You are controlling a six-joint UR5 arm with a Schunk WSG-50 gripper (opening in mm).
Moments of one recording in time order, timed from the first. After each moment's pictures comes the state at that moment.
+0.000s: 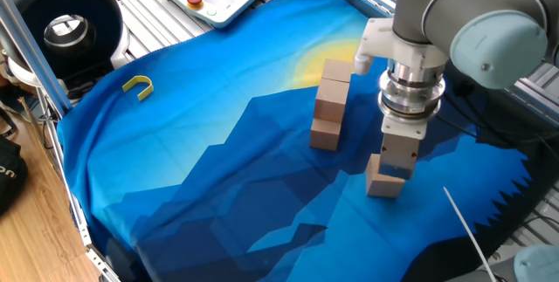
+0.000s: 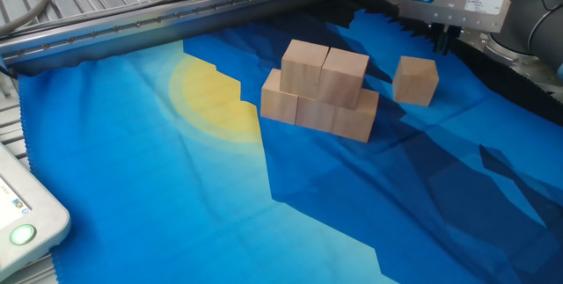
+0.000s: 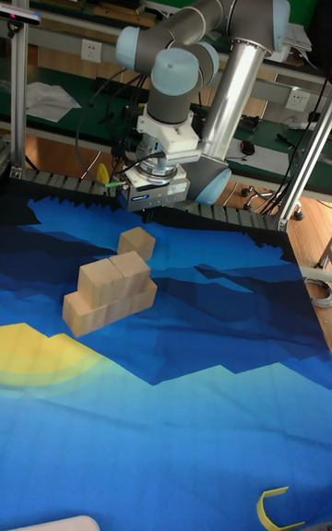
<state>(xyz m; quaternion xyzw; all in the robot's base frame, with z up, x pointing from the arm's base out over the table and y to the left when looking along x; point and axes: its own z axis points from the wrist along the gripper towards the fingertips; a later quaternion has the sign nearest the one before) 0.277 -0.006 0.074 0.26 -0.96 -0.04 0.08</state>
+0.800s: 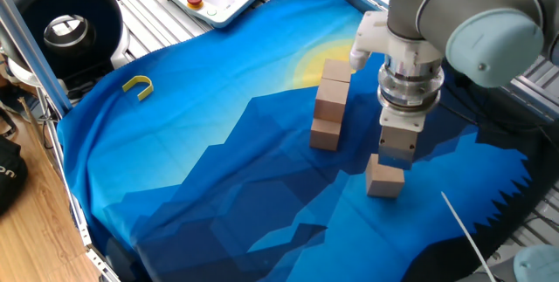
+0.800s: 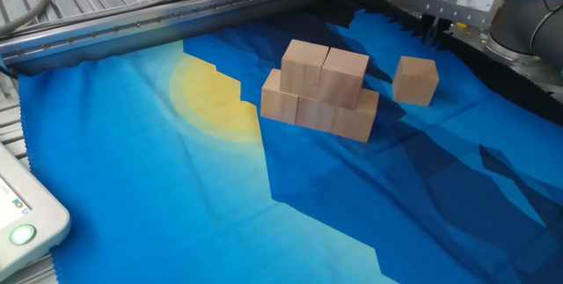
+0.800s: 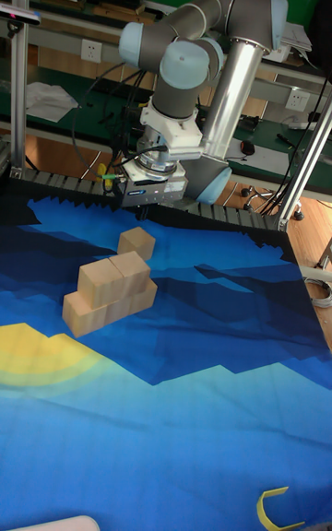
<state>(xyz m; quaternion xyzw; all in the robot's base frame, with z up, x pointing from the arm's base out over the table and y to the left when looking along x) 0.295 -0.027 0.091 0.25 -0.97 0.00 0.07</state>
